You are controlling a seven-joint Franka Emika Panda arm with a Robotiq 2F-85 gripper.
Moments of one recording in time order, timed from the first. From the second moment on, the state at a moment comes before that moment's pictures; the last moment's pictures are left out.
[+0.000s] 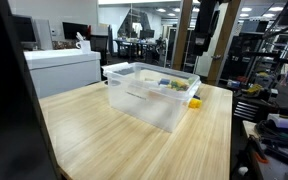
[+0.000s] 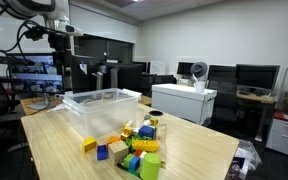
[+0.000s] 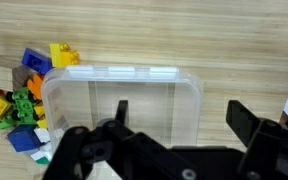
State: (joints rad) arm 0.00 -0.52 0.08 -2.49 0.00 1.99 0.16
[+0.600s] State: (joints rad) arm 0.00 -0.52 0.00 -2.49 0.00 1.99 0.07
